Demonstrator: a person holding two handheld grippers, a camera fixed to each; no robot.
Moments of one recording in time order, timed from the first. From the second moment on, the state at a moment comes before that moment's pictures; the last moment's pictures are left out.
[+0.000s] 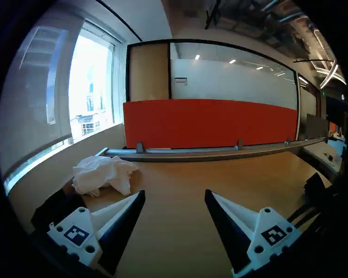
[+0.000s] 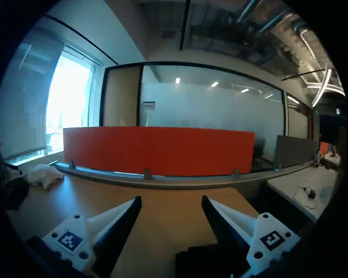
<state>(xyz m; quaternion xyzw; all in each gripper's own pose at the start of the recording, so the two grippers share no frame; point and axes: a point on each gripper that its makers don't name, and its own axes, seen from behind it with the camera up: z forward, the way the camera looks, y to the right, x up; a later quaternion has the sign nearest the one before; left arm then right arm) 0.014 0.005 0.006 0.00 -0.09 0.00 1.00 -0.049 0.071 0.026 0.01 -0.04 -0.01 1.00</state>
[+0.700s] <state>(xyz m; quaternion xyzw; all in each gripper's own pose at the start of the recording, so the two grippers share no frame) 0.034 -0.011 0.013 -0.01 -0.06 -0.01 1.00 -0.041 -0.003 0.041 0.04 -0.03 -0.02 1.00</state>
